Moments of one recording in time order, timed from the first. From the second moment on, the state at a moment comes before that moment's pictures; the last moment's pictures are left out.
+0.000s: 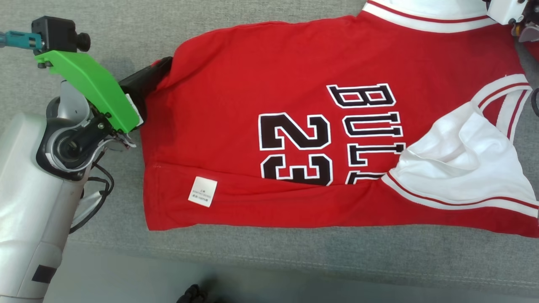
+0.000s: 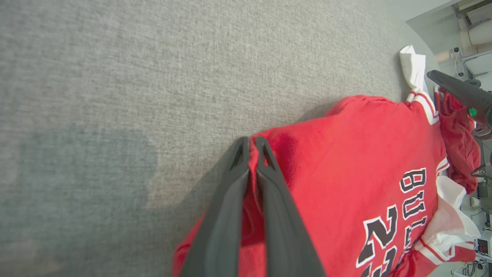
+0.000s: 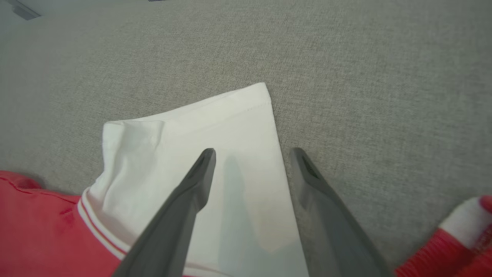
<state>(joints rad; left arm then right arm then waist) -0.77 0.34 -0.48 0.28 -1.26 -0.10 0.47 -1.01 -0.44 0.36 0.43 0.67 0.08 0.68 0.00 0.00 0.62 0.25</state>
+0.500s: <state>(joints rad) -0.77 0.33 -0.49 0.28 -1.26 -0.11 0.47 -1.05 -0.46 0.39 0.48 0.64 0.03 0.80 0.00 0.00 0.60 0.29</state>
